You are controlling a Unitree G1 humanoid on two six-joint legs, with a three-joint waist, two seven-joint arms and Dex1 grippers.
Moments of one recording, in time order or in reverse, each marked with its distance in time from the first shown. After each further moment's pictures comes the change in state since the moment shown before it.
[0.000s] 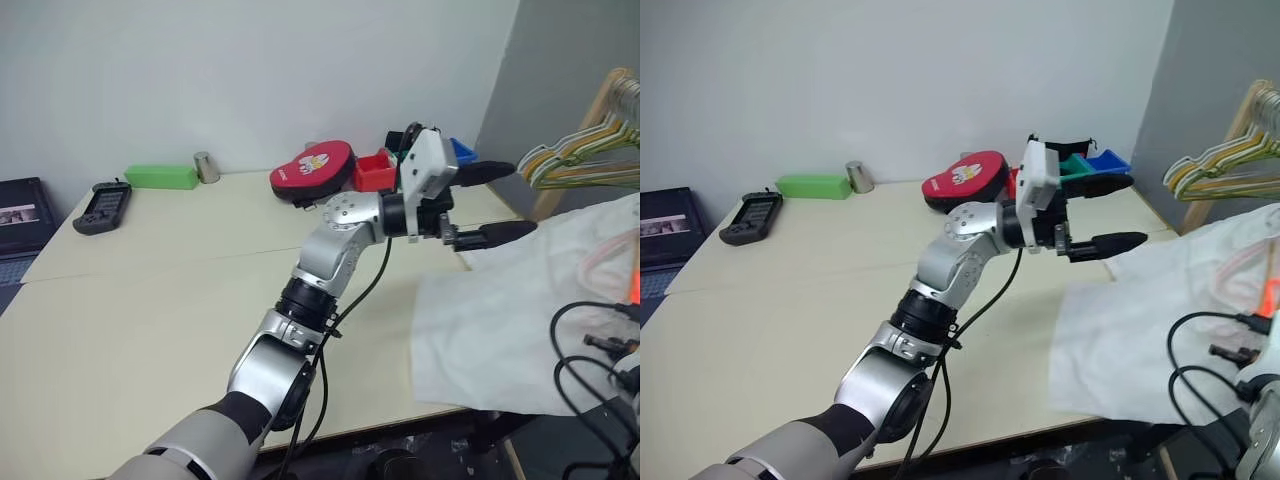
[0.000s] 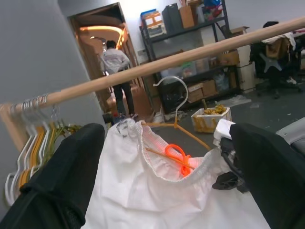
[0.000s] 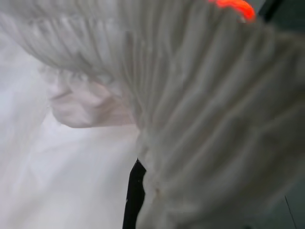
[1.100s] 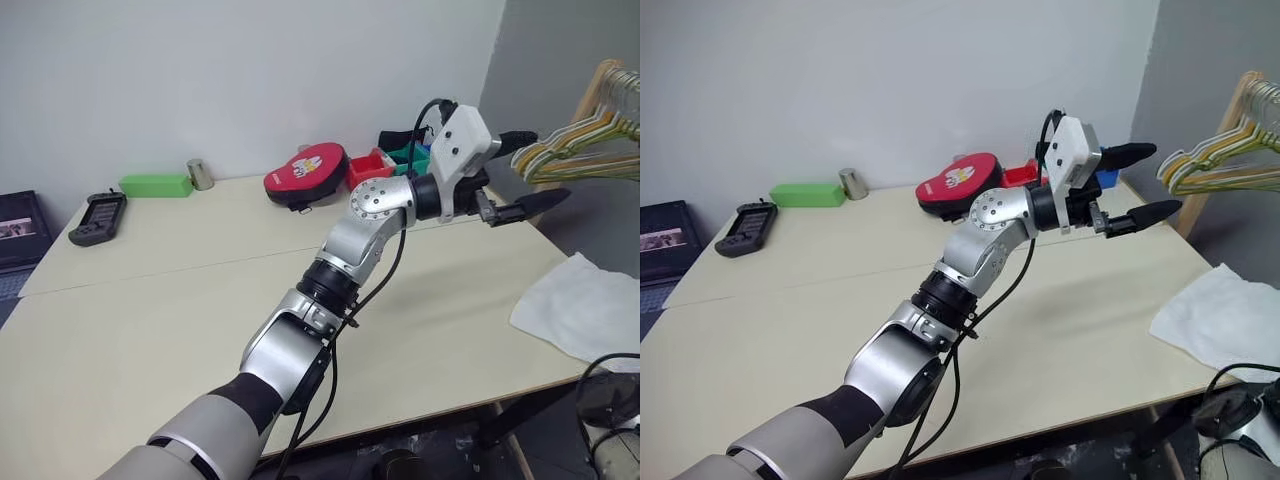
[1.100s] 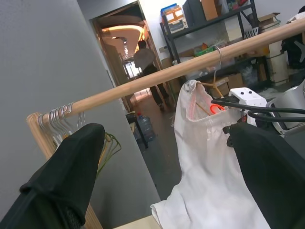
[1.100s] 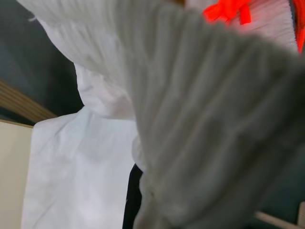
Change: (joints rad) left arm -0.138 -0.020 -0.035 0.173 -0.010 -0.142 0.177; right arm -0.491 -0.208 -0.345 0.607 -0.025 -0.115 -0.241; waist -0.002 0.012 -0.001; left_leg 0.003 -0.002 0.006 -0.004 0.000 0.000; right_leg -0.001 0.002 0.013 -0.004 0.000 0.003
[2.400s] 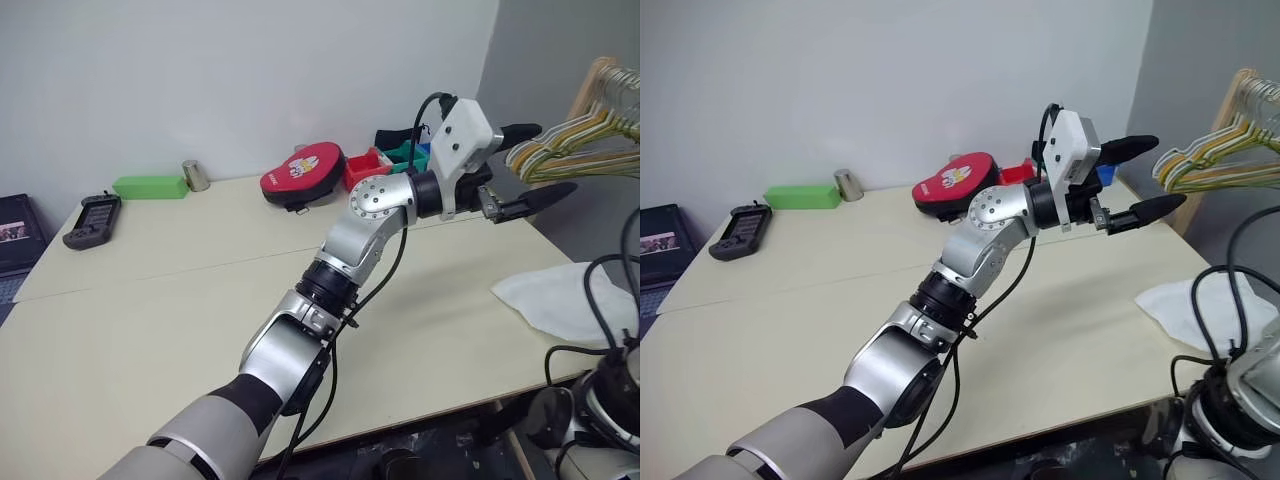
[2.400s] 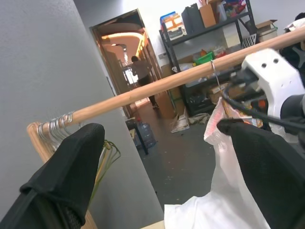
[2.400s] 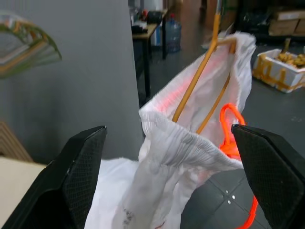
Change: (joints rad) left arm 0.026 0.007 0.002 -0.050 -0.011 0.018 0.021; right arm 0.038 0.249 0.577 -0.711 -0.269 0.115 -0.252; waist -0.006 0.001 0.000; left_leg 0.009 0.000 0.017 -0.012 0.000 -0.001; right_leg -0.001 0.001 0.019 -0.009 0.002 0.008
